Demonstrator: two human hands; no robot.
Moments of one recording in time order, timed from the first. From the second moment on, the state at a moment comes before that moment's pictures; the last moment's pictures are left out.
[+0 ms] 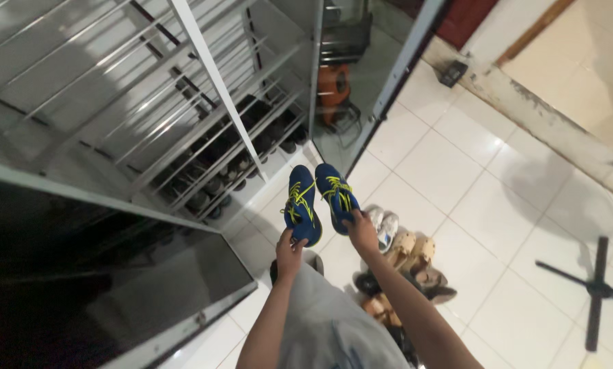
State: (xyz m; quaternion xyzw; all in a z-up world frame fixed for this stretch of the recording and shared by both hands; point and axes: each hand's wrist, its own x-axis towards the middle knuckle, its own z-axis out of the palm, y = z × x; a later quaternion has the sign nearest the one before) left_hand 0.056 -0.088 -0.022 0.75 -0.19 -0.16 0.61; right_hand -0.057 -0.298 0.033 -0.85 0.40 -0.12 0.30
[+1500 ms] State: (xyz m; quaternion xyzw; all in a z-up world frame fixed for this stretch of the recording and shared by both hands) left_hand 0.410 -0.366 -0.207 0.78 -0.27 0.04 0.56; right_hand 0.333 -0.512 -0.219 -0.84 0.38 -0.21 0.32
